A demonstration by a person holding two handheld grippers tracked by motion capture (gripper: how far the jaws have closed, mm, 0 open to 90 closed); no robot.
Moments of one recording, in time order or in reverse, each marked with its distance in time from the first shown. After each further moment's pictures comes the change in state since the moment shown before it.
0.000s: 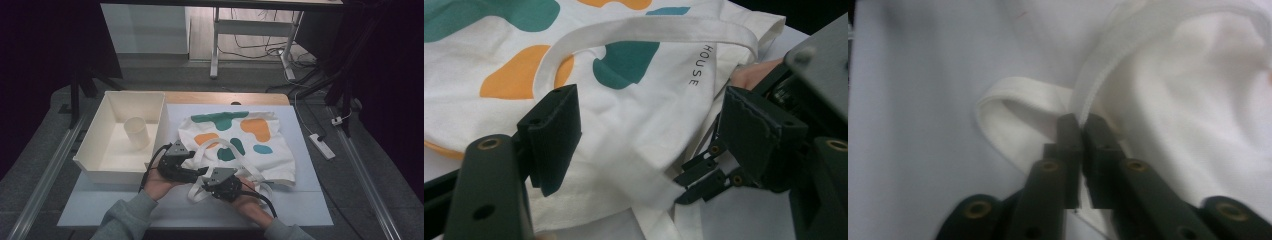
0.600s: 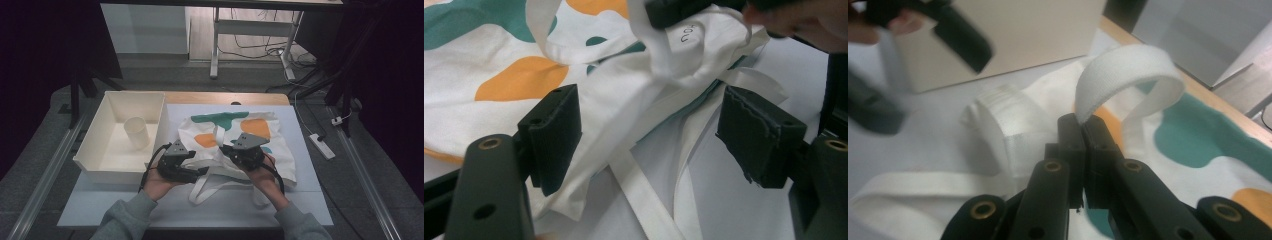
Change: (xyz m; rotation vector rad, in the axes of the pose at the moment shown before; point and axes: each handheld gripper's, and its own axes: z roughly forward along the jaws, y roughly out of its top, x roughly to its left) left arm -0.002 0.002 -0.003 -0.012 -0.018 0.000; right arm -0.074 0.026 -0.065 -0.192 -0.219 0.117
